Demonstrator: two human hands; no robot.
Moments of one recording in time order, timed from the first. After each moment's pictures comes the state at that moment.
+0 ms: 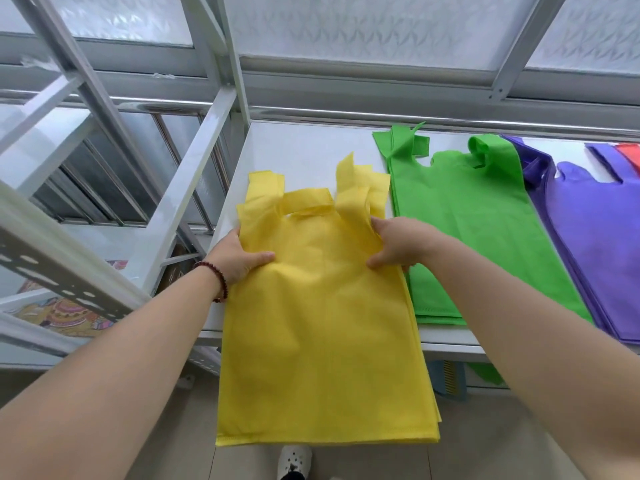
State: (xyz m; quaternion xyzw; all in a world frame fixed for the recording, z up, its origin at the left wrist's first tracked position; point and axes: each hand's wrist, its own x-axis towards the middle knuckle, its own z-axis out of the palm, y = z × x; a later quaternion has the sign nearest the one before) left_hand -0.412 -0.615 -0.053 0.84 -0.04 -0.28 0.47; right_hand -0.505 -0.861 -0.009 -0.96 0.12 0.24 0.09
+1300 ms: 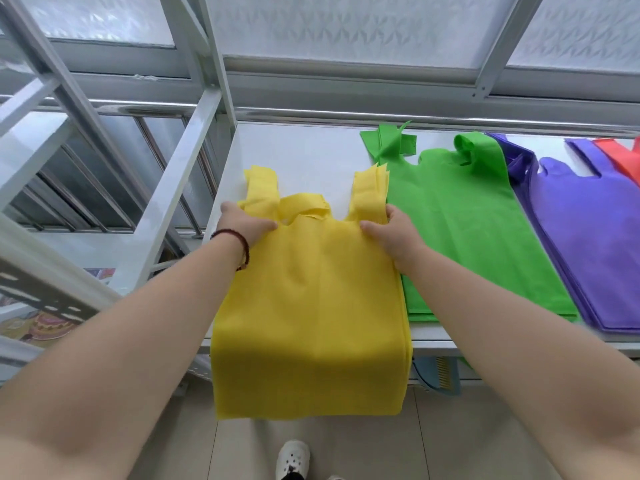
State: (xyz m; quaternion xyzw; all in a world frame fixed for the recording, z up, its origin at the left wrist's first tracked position) left_hand -0.388 -0.658 -0.034 0.87 0.05 -0.20 0.45; right_hand -0.504 -0.858 -0.041 -0.76 0.34 -0.04 0.55
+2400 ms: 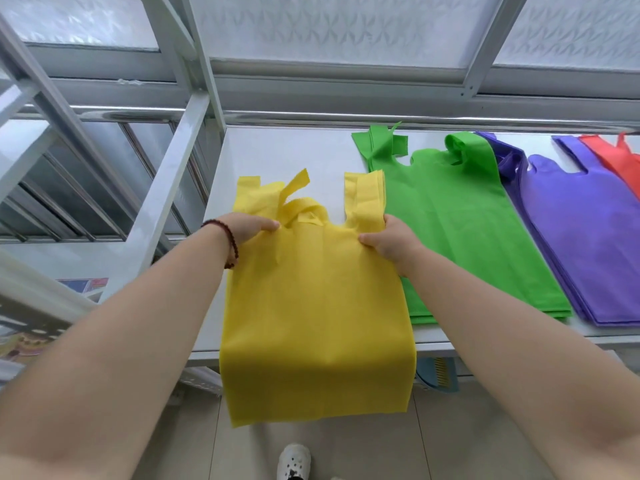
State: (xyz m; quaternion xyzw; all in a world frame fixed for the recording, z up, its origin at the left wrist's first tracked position) left_hand -0.367 -0.658 -0.032 0.81 0.06 -0.39 0.43; right_hand -0.500 -0.867 -0.048 -0.76 0.40 0.03 0.51
